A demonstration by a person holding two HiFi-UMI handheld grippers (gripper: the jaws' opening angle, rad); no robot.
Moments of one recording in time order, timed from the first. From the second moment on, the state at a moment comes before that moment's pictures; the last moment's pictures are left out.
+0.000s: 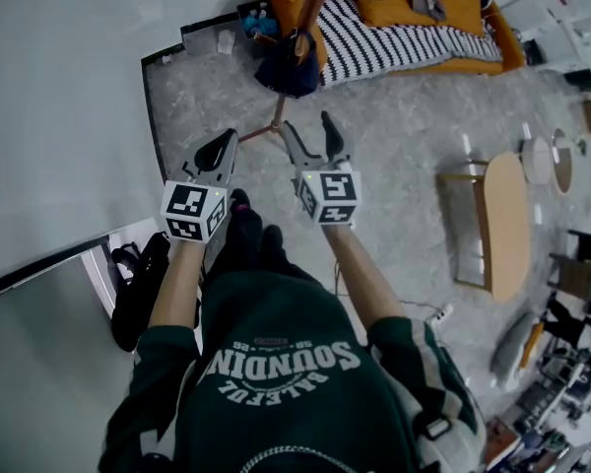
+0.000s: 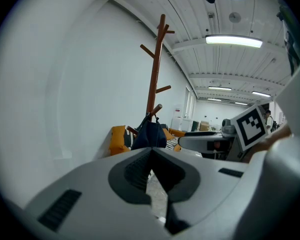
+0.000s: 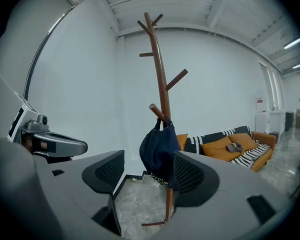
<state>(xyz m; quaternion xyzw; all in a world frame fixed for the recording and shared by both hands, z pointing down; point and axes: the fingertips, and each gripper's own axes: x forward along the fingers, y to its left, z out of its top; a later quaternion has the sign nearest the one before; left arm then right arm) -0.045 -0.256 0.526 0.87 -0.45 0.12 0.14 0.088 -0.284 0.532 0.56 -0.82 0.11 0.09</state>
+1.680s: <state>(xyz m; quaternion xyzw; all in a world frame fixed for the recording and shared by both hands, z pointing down) -0.080 -0.311 0.540 0.86 -0.46 0.12 0.16 0.079 -0.401 0.563 0.57 -0.80 0.16 0.14</state>
